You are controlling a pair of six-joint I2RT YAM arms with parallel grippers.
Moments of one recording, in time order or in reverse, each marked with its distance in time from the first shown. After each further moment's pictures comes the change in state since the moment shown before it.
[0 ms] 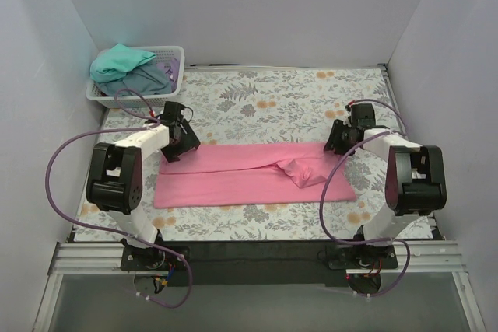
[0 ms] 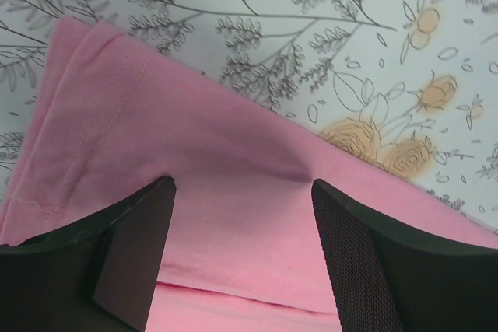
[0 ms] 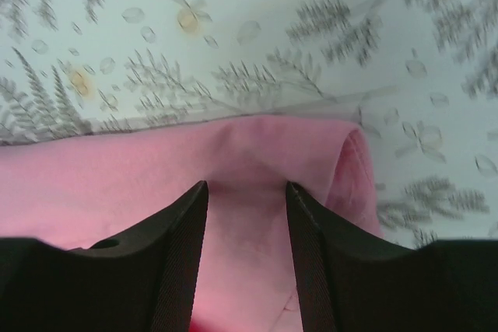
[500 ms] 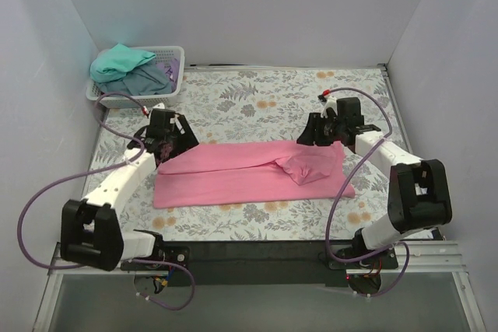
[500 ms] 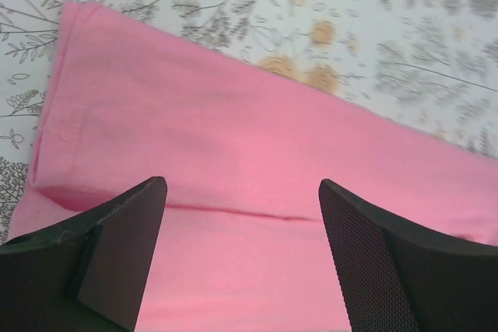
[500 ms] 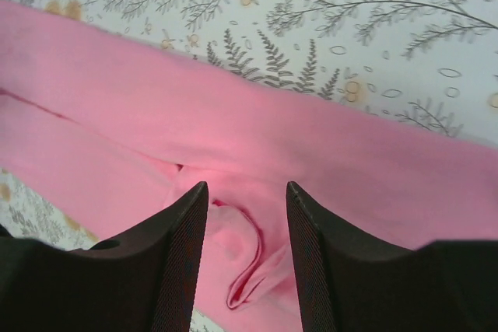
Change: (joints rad) left arm -0.019 -0.350 -0.134 0.017 0.016 0.077; right arm 0.150 -0.094 0.056 0.086 -0.310 -0.066
